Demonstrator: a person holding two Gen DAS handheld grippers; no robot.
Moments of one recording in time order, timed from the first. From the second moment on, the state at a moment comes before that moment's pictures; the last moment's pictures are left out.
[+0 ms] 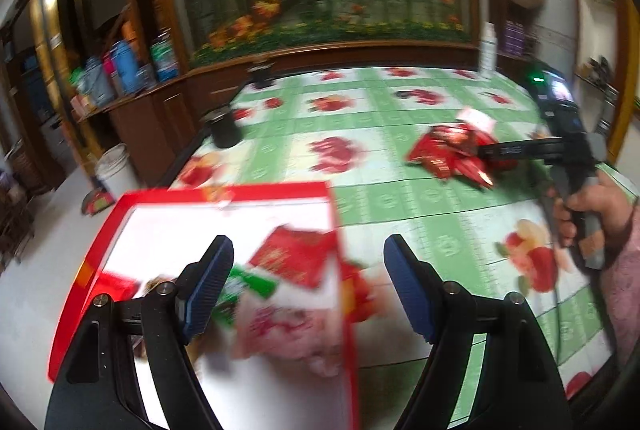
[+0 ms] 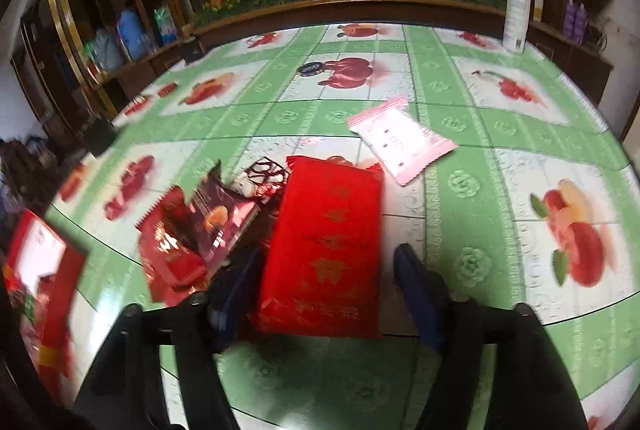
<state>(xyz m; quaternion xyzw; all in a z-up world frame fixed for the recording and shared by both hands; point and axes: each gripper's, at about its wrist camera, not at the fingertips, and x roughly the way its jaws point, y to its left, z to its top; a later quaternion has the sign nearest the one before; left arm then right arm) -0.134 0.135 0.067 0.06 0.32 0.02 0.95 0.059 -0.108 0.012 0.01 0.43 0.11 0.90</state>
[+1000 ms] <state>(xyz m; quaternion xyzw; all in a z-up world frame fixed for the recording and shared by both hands) 0.019 -0.031 0.020 0.25 0.40 -0.21 0.85 0.074 -0.160 0.014 -0.01 0.46 0.04 0.89</state>
